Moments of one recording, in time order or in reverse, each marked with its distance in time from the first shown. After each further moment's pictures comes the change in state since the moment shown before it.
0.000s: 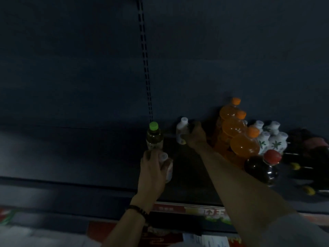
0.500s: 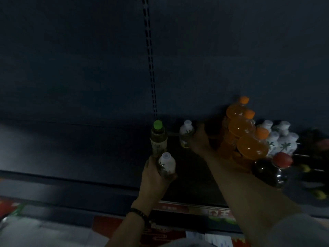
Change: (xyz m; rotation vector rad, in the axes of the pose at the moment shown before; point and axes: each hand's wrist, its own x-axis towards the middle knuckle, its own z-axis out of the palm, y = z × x) left_hand -0.010 -0.015 0.001 -0.169 -0.031 -0.219; right_hand -0.002 0.020 0.016 0.150 -0.043 -0.048
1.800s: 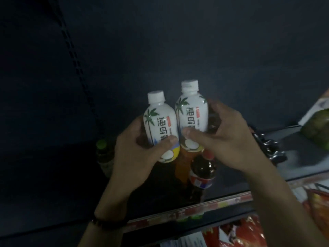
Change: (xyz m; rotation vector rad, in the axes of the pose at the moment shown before) left_hand -0.031 0.229 0.001 -0.476 -0.269 0.406; right_hand -0.202 -0.142 -0.232 -0.099 0.185 -0.417
